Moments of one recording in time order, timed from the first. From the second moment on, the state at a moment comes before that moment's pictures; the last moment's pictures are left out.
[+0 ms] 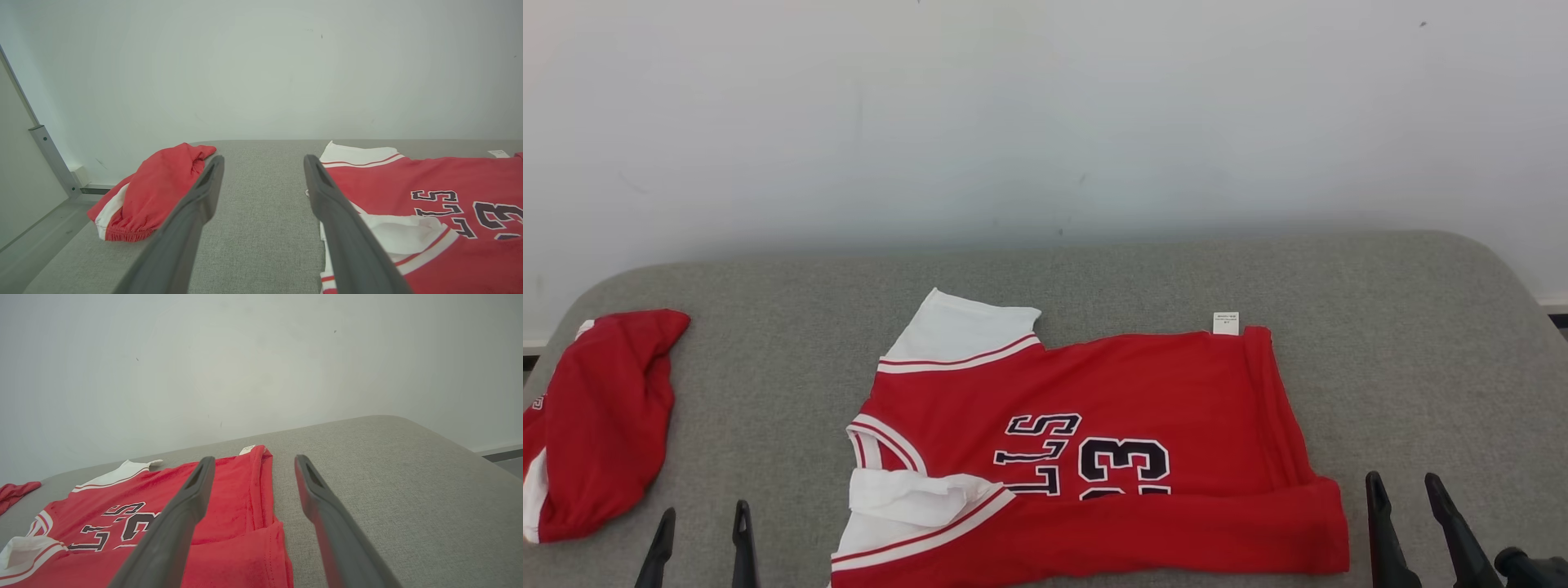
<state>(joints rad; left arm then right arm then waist) 0.10 0.29 -0.09 0.08 -0.30 0.11 -0.26 0.14 -0.20 -0.06 0.12 0.36 0.13 -0.26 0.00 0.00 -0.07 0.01</state>
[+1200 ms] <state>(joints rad) 0.12 0.34 -0.15 0.03 -0.29 0.11 -0.14 0.15 -0.19 0.00 0.10 0.27 0.13 -0.21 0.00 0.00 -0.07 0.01</state>
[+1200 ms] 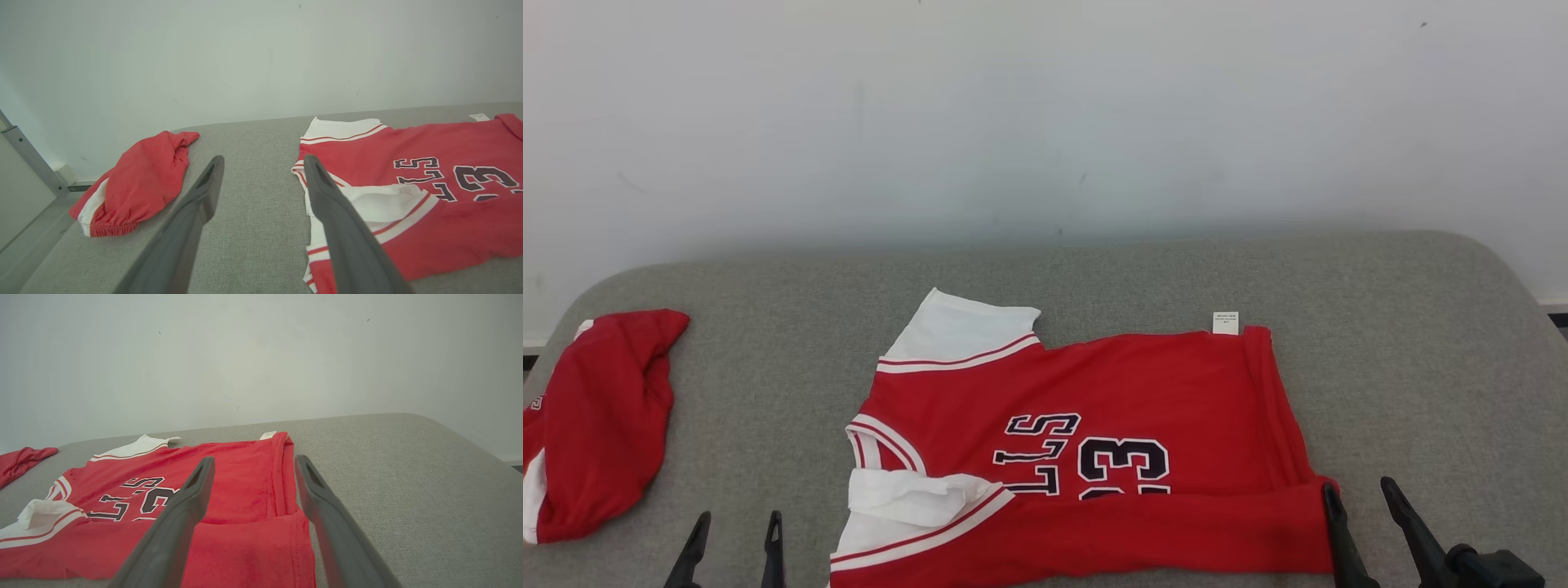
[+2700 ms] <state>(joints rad) -1.09 0.42 -0.34 0.94 -0.43 -0.13 0.10 -0.91 -0.20 0.35 0.77 0.51 0.13 -0.16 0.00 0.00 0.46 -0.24</state>
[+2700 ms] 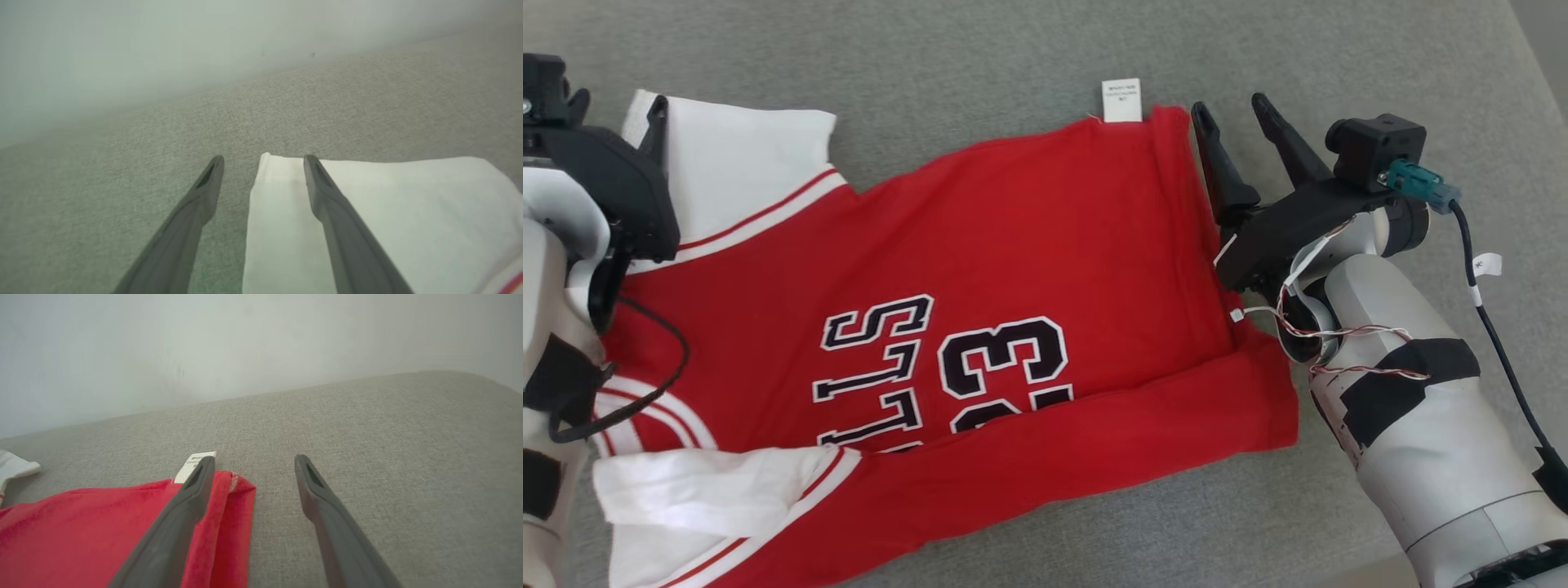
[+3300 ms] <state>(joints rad) -1.16 0.43 -0.49 1.06 -0.54 -0.13 0.12 -0.97 -0.22 0.51 0.81 0.60 0.13 -0.14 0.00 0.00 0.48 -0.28</state>
